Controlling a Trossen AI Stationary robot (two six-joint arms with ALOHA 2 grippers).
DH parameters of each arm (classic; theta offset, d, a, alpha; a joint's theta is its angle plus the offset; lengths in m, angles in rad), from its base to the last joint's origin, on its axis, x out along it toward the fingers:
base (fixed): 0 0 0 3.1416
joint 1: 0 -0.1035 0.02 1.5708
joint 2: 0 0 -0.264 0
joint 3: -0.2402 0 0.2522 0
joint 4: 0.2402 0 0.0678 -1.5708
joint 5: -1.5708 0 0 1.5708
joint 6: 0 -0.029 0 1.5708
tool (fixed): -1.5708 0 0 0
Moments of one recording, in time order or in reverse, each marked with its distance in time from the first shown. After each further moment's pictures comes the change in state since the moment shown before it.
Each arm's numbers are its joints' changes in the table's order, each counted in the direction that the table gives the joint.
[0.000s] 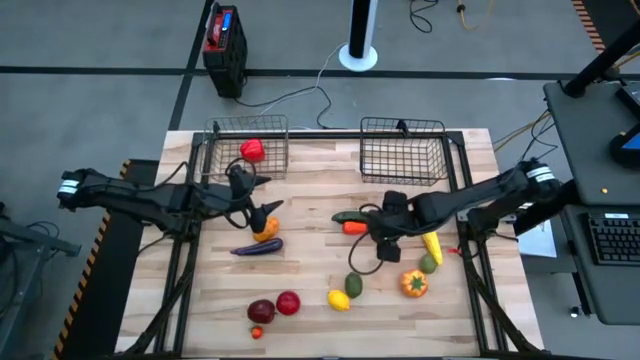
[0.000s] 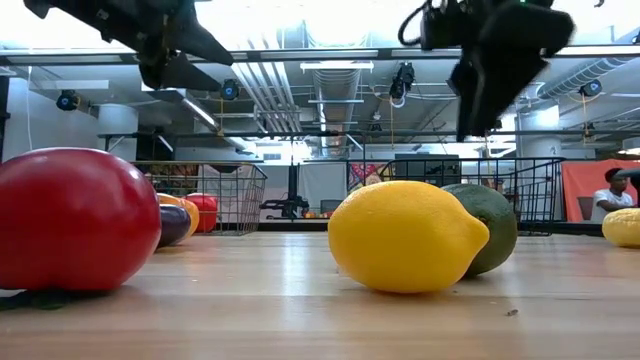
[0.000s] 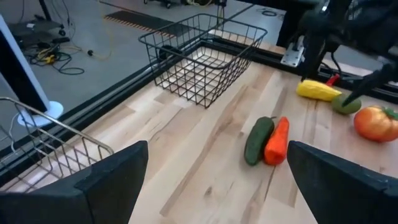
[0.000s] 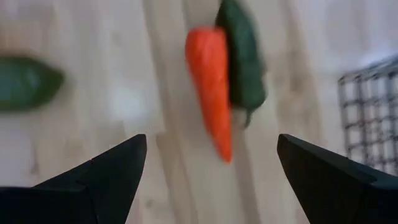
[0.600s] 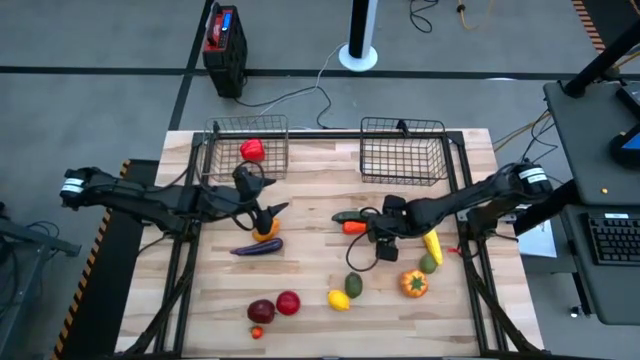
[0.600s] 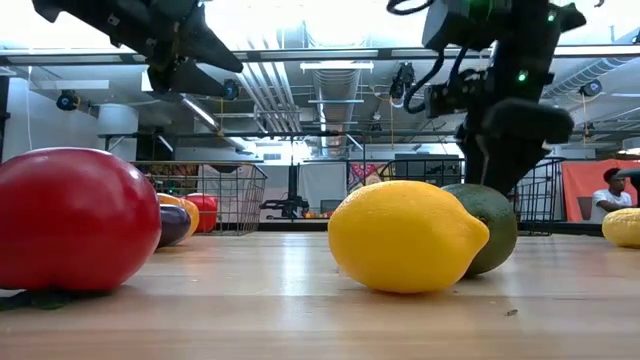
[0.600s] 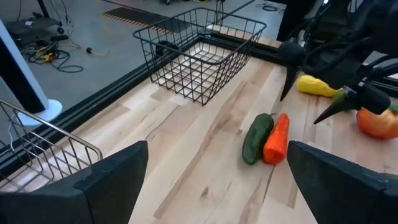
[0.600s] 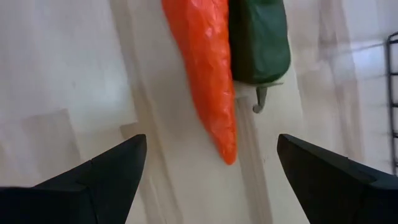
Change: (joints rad) left arm 0.000 0.078 -0.004 -0.053 -0.001 0.000; right arm 0.058 0.054 0.226 -0.247 0.002 0.014
